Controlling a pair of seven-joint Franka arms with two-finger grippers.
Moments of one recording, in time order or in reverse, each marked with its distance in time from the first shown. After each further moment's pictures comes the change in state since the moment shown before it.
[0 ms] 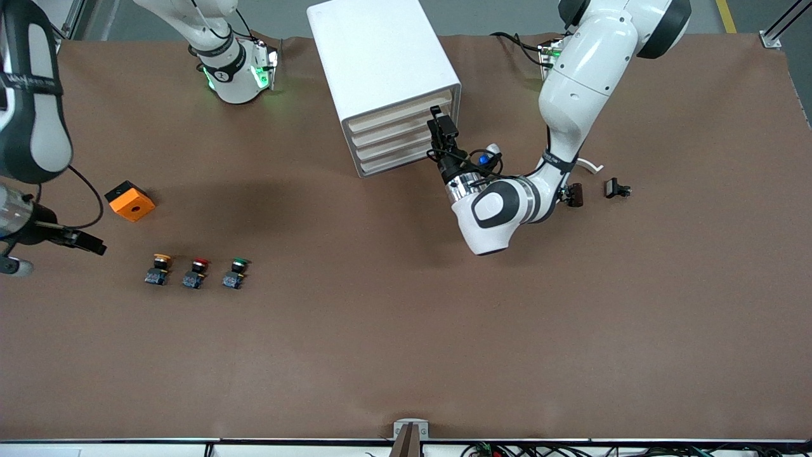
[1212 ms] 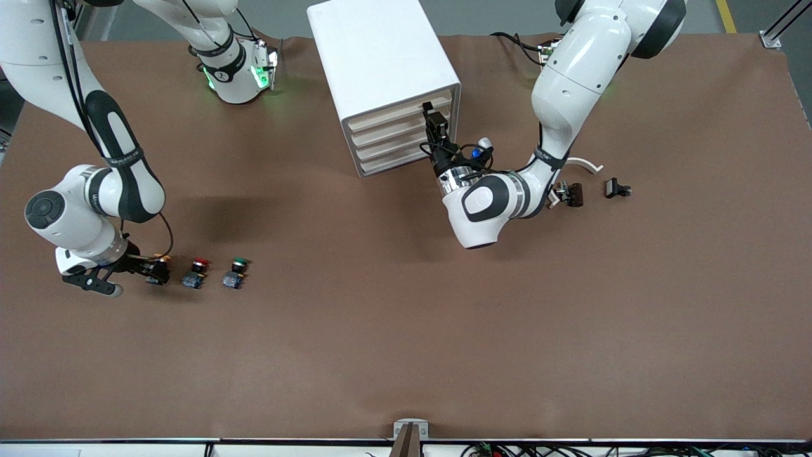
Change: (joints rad) left arm -0.016 0.002 -0.015 -0.001 -0.005 0.005 -0.038; right arm 0.011 0.275 0.022 -0.140 0.009 0.491 0.063
